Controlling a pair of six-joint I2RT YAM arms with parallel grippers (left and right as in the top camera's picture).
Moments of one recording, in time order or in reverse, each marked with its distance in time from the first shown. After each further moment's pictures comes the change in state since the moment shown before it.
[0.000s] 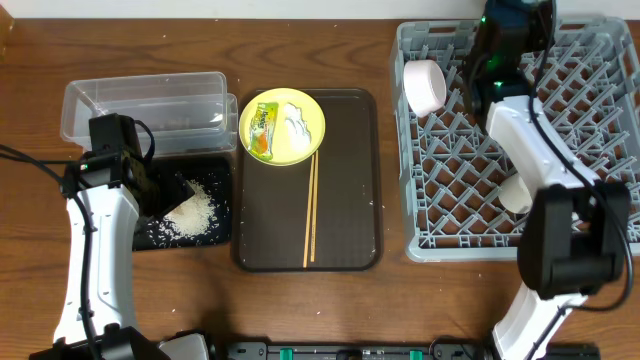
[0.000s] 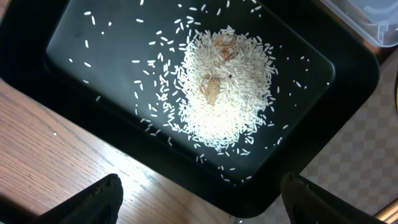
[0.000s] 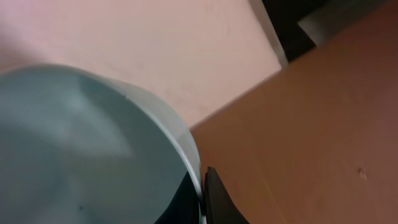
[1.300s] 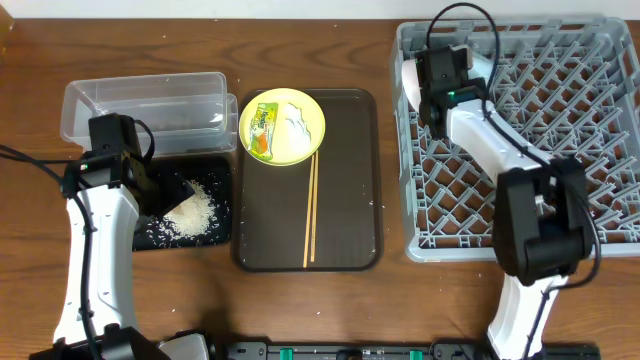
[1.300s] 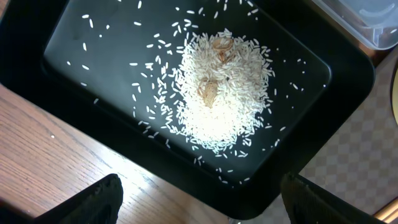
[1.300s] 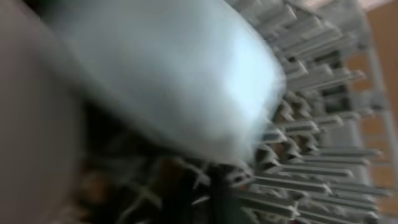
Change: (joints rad) left arm 0.000 0.000 0.000 0.008 0.003 0.000; right arm 0.139 0.048 -0.003 -0.769 -0.230 0.722
